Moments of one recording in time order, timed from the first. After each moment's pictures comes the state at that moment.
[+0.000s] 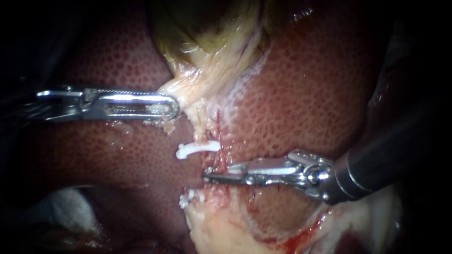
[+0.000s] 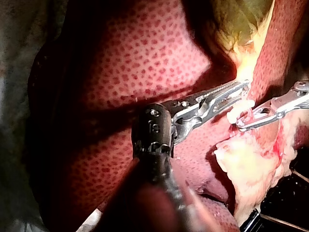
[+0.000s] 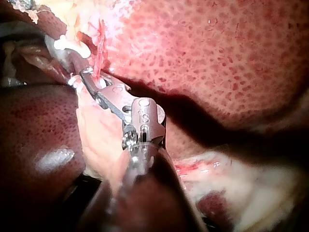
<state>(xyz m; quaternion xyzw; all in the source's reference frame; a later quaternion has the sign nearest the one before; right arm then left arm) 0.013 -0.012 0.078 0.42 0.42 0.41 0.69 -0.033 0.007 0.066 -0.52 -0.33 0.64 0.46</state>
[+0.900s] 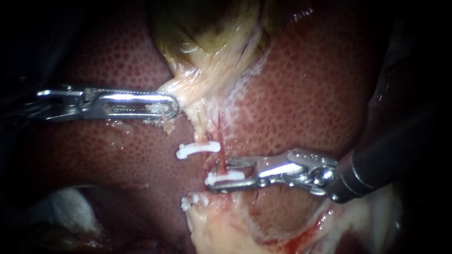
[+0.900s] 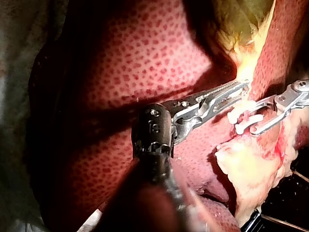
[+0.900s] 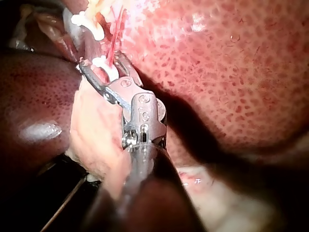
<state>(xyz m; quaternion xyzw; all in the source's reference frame) 0.013 -0.010 0.079 0.32 0.49 0.30 0.75 -0.033 0.007 0.066 -0.52 -0.33 0.64 0.46</state>
